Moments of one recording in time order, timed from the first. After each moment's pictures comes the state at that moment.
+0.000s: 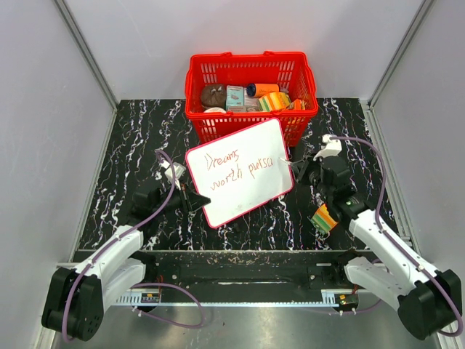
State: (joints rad) left arm -0.27 0.90 0.28 0.26 0.68 -0.43; right arm 0.44 0.92 0.66 -0.06 0.09 0.46
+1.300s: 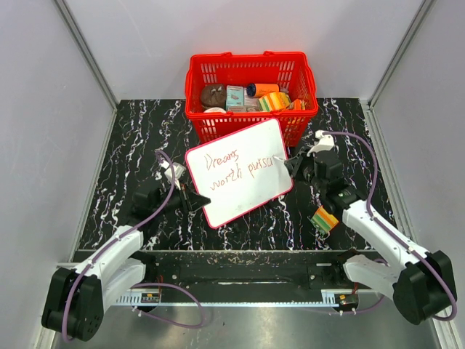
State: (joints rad) left arm -0.27 0.90 0.28 0.26 0.68 -0.44; right arm 0.44 1.06 0.68 0.03 0.06 0.48
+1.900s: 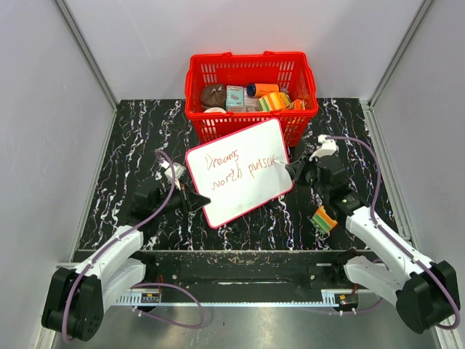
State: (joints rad) left arm -0.27 0.90 0.28 0.26 0.68 -0.43; right arm 0.44 0.99 0.64 0.00 0.04 0.48
